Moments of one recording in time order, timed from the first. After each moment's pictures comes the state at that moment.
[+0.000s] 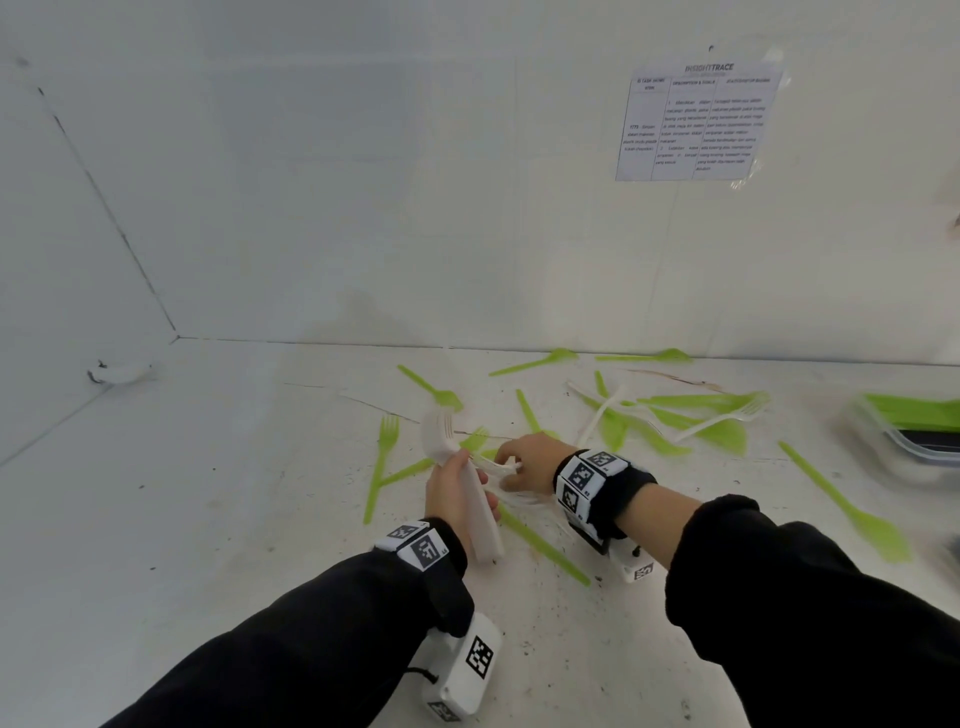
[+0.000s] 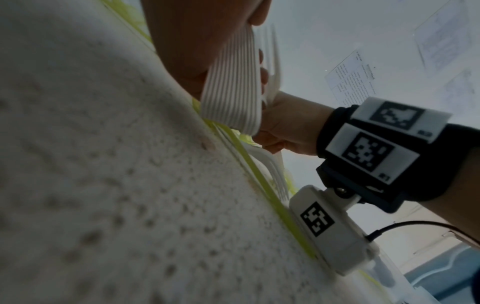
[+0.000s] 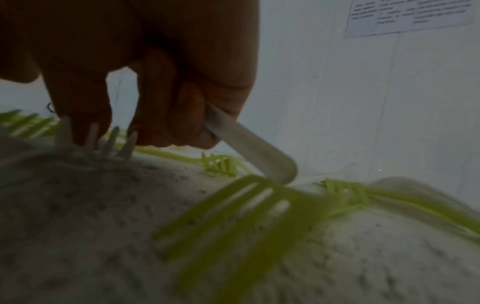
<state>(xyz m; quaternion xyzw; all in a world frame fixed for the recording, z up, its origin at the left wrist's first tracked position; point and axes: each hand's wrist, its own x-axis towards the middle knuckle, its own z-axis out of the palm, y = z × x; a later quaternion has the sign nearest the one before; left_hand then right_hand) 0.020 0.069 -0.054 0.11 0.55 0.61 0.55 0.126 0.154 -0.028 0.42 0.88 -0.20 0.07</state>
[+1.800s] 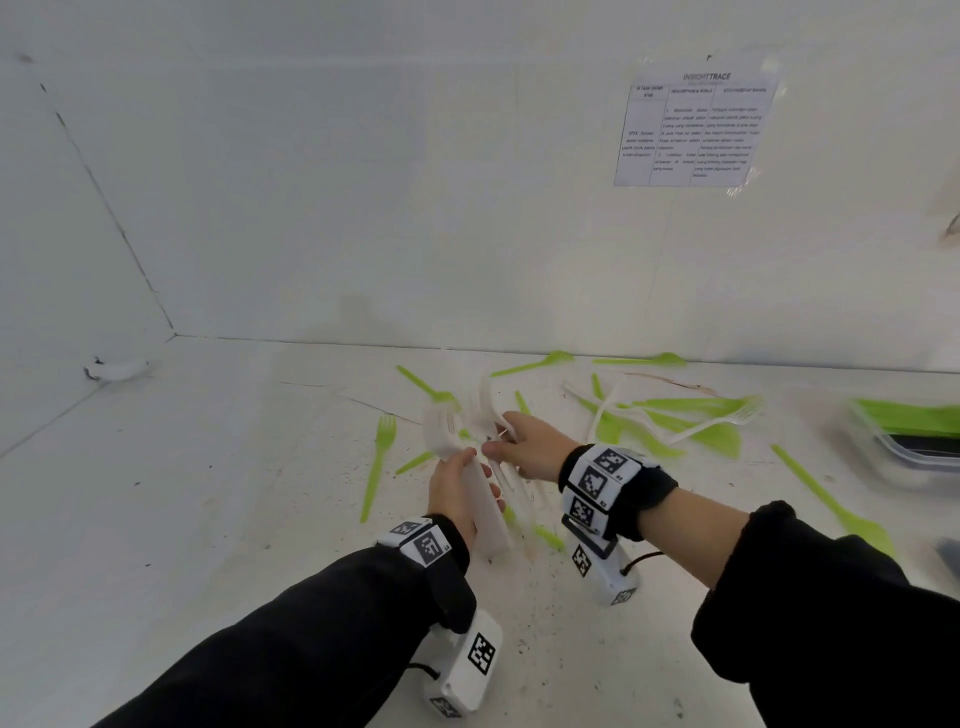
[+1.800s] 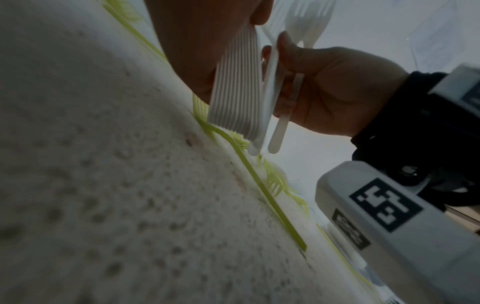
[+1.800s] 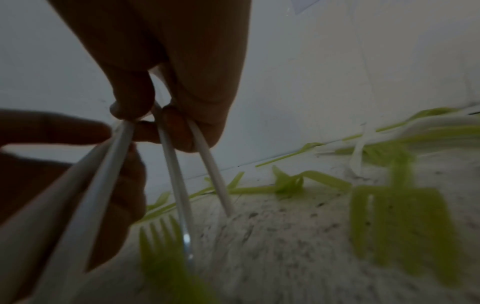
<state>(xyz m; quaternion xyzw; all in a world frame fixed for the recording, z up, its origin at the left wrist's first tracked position) 0.027 0.077 -0.061 0.12 0.52 0.64 0.55 0.126 0.137 -0.003 0.43 0.79 -0.42 -0.11</state>
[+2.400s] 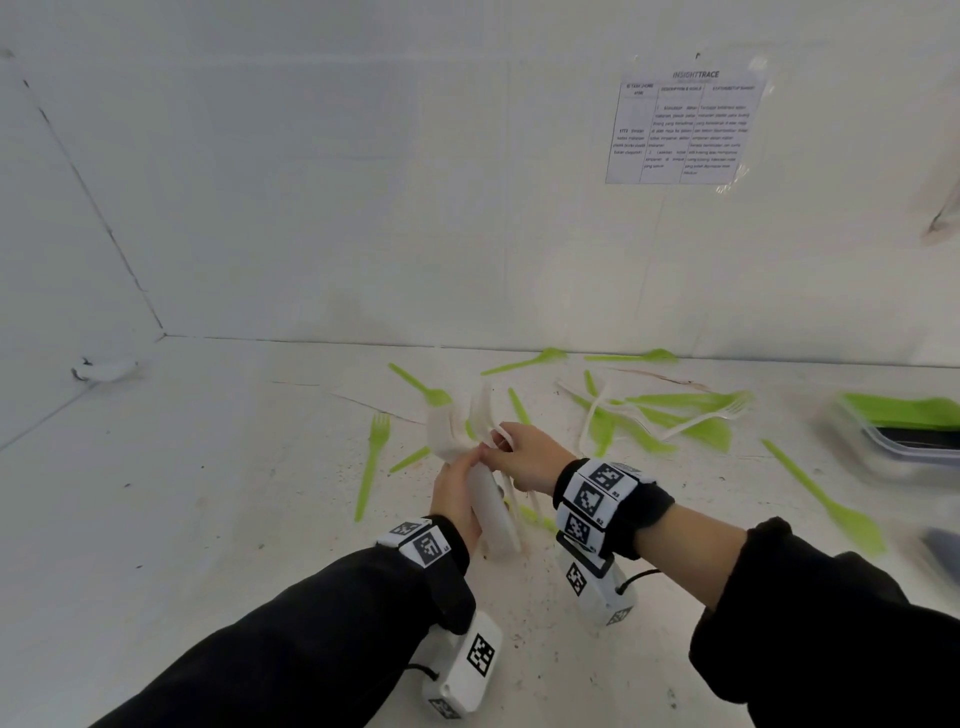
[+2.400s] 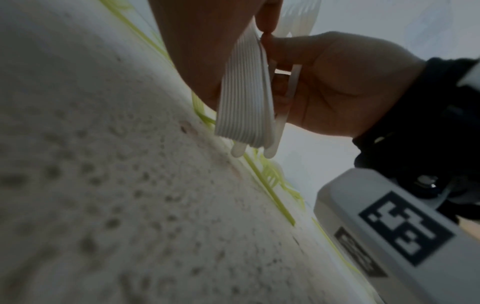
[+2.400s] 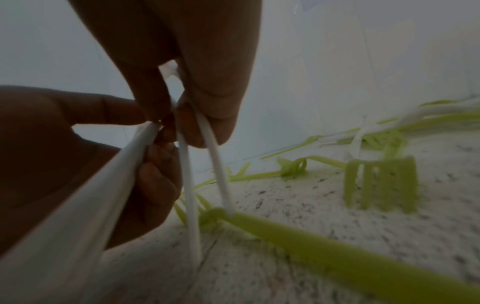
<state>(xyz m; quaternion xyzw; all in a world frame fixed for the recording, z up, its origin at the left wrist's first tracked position) 0.034 0.074 -0.066 0.16 0.50 0.63 0.58 0.128 0.122 -0.011 0.45 0.77 -0.43 -0.15</state>
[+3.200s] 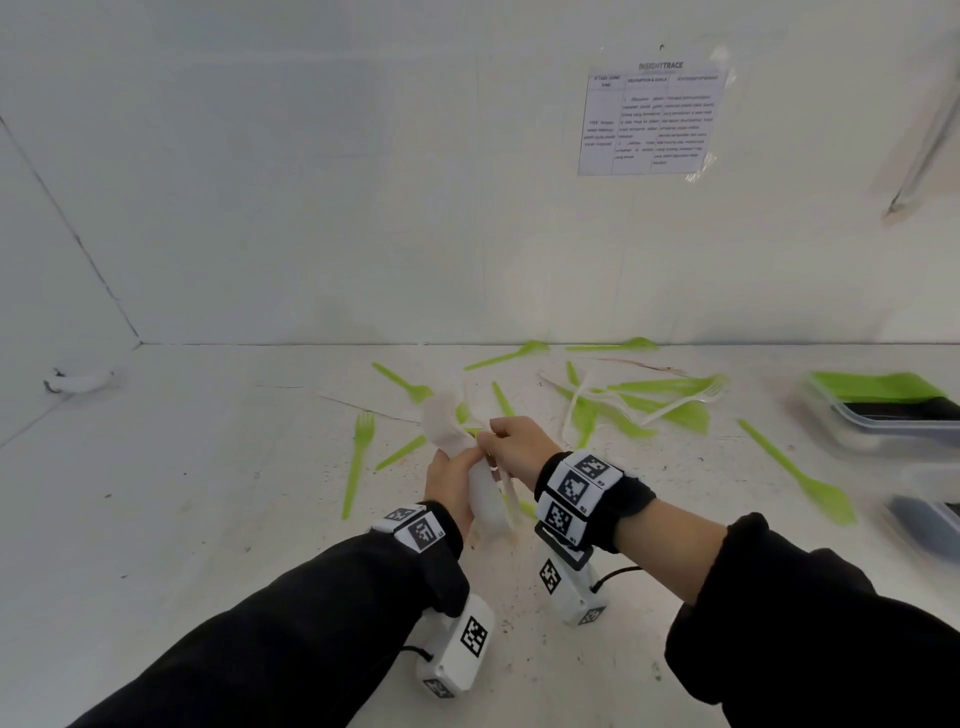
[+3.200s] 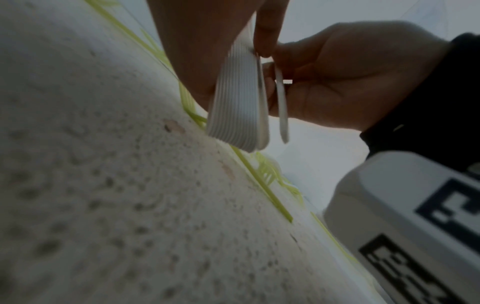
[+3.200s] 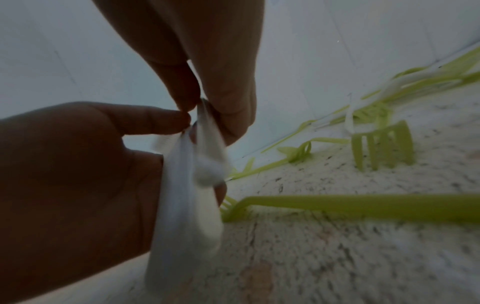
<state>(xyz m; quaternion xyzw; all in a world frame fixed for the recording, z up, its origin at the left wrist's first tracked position) 0.040 0.076 -0.061 0.22 0.52 0.63 0.54 0.127 0.114 -0.017 0.50 0.65 -0.51 -0.25</state>
